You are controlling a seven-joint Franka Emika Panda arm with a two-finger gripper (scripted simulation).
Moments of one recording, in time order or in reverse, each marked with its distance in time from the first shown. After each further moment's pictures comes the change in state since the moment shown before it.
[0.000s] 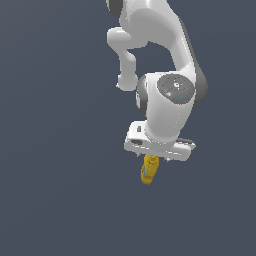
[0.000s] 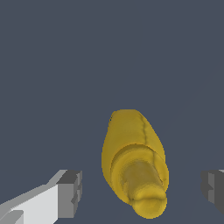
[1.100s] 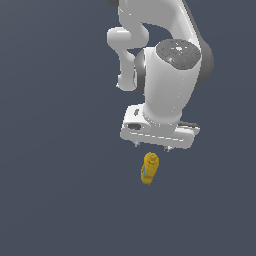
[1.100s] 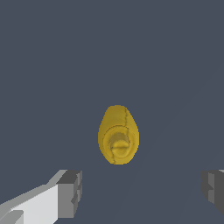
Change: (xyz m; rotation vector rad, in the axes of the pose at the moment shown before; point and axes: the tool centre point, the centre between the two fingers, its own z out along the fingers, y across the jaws) arm -0.008 0.011 -0.055 0.005 0.003 -0.024
